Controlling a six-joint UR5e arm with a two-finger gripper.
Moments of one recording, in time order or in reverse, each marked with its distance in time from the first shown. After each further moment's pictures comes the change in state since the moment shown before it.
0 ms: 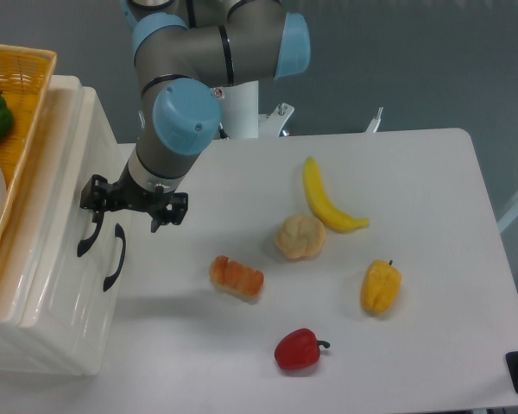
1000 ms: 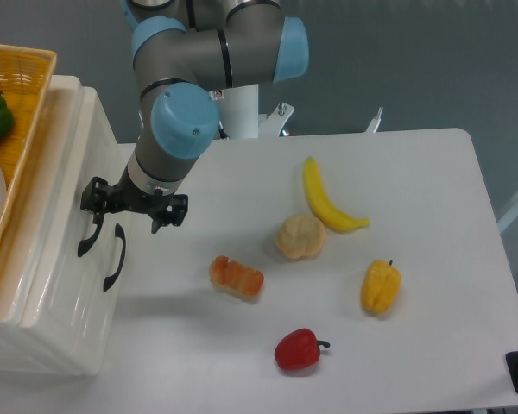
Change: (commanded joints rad) arm -0.008 -0.006 0.000 0.000 0.011 -0.002
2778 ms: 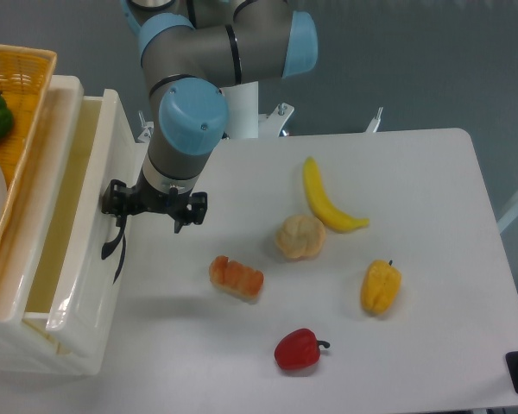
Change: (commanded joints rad) arm 0.034 0.002 0.017 -0.005 0.094 0.003
